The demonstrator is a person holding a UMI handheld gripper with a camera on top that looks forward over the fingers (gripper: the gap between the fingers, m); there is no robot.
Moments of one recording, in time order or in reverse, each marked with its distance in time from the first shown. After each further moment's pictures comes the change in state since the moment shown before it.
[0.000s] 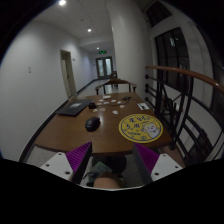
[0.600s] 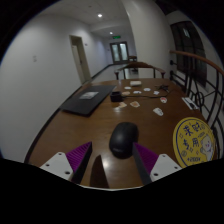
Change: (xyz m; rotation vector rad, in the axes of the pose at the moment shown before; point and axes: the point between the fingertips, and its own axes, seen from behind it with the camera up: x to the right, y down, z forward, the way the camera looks) arm -0.134 -0.009 0.225 -0.169 -0.170 -0.022
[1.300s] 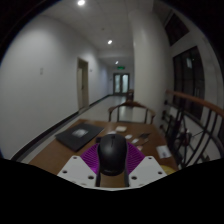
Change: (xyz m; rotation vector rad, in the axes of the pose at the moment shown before) arm 0.065 -0.154 -0.103 0.336 0.062 -0.168
